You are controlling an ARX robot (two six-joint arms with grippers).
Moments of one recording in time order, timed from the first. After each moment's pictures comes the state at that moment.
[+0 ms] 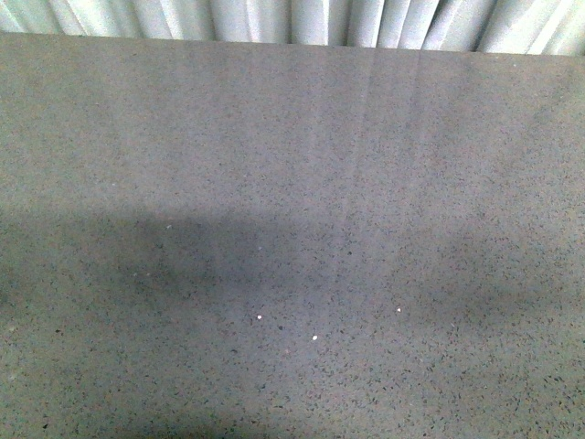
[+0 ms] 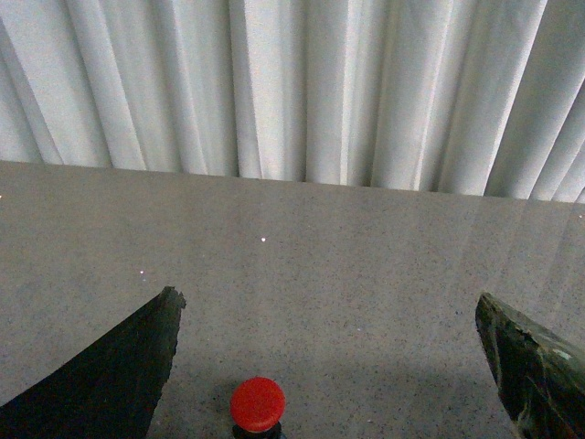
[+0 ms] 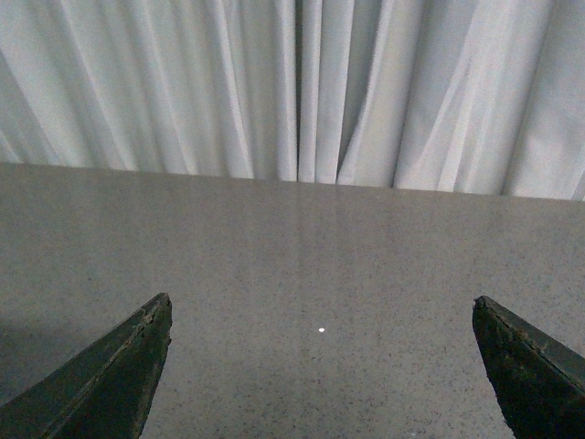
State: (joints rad) left arm 0.00 0.02 0.01 0.00 0.00 0.00; right arm 0.00 0.01 0.02 0.00 0.00 0.00
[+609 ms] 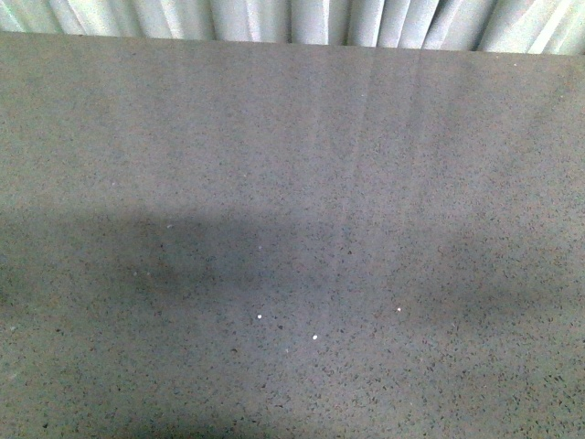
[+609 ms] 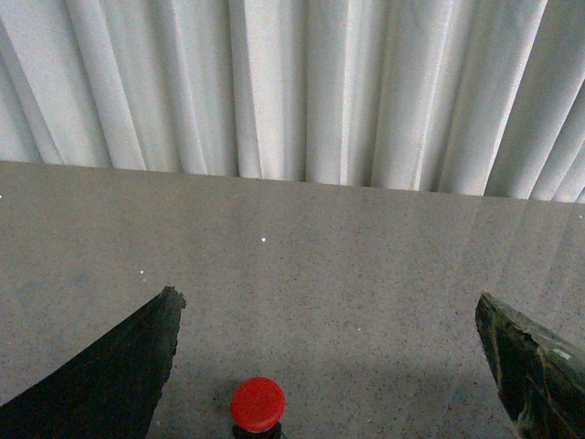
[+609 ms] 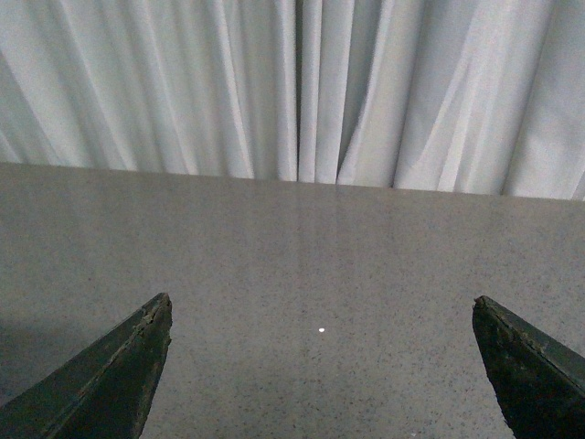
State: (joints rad) left arm 0.00 0.02 0.01 0.00 0.00 0.00; right arm 0.00 0.01 0.02 0.00 0.00 0.00
